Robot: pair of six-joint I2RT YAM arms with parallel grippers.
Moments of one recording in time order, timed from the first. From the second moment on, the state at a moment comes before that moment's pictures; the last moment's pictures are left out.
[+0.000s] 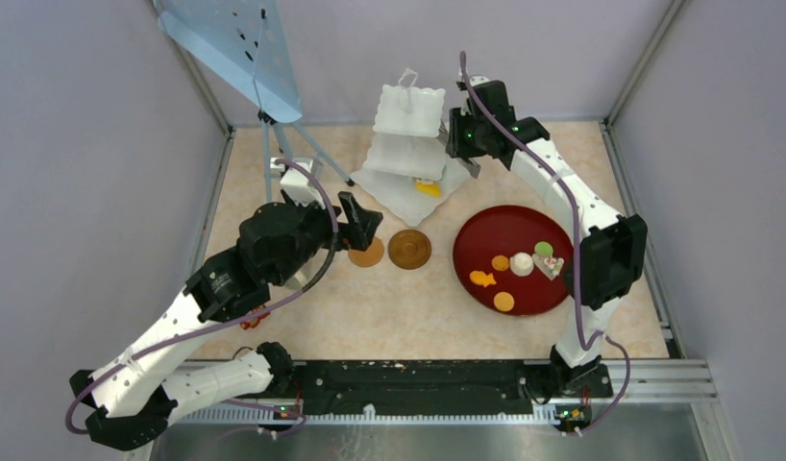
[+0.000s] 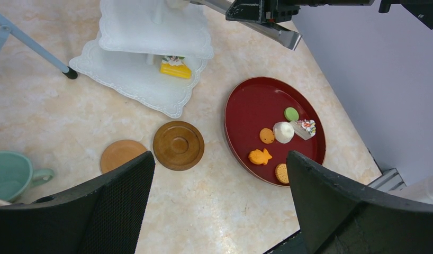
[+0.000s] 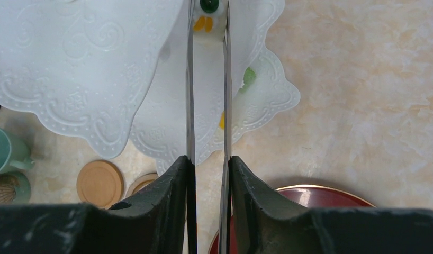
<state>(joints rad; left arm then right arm) -0.88 0.86 1.18 -0.55 -0.33 -0.49 0.45 1.83 1.82 -0.64 0.03 0.23</state>
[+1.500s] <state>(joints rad) -0.88 0.84 1.17 -0.55 -0.30 -0.50 0.51 1.25 1.42 -0.86 0.21 0.28</state>
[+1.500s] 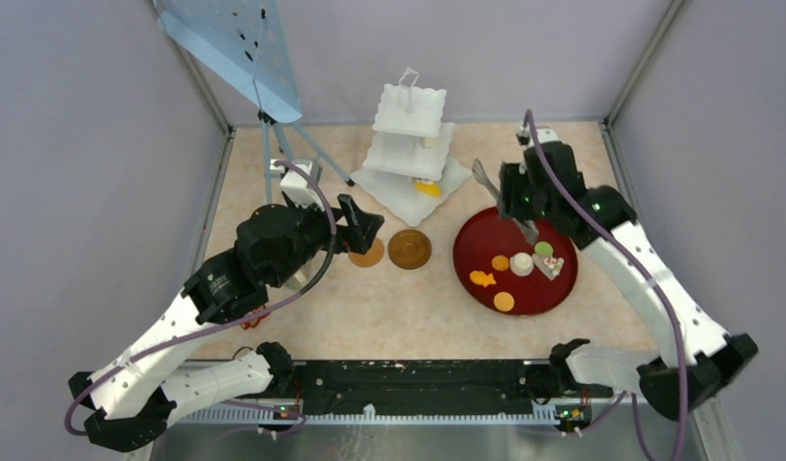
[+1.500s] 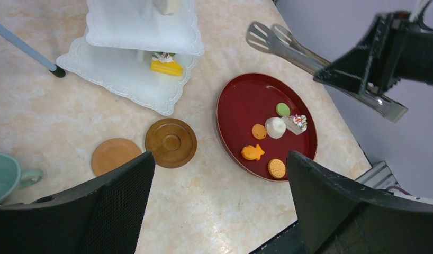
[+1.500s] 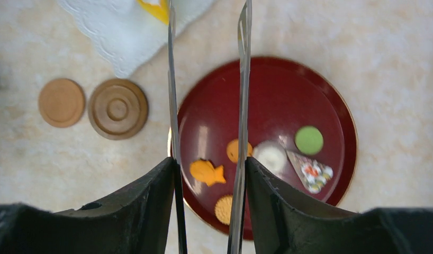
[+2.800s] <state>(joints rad) -0.88 0.89 1.16 -0.48 -0.17 -0.48 0.38 0.75 0.82 -1.10 0.41 0.90</state>
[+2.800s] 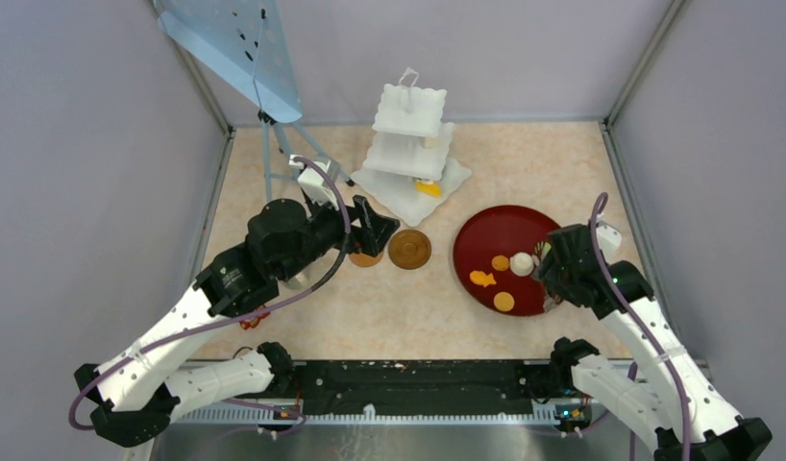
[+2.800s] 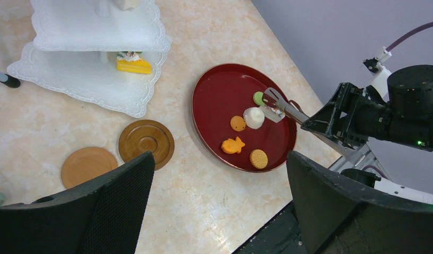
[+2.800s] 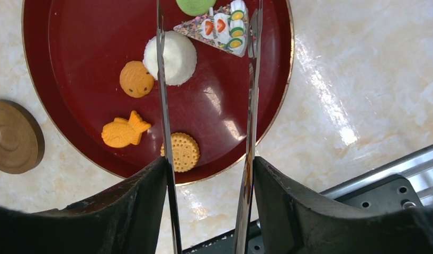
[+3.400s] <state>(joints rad) -0.88 0.89 1.16 -0.48 -0.17 -0.48 0.38 0.88 0.75 -0.78 0.18 0.71</state>
